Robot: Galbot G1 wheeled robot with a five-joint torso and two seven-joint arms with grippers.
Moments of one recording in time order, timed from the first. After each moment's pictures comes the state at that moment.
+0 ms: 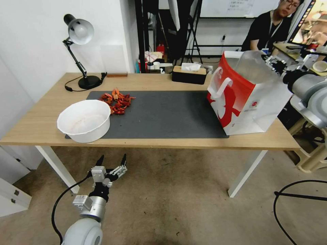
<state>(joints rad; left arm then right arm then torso) 1.60 -1.17 -0.39 -1.93 -0.50 -0.24 -0.12 -0.74 0.81 0.59 1.96 1.45 -0.42 0.47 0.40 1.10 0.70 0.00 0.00</state>
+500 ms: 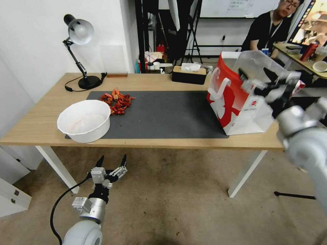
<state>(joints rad) 1.62 -1.19 -0.41 -1.93 -0.49 -0.29 -0.09 -1.30 0.81 0.60 2.22 0.64 0.00 0.08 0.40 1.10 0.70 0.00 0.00</state>
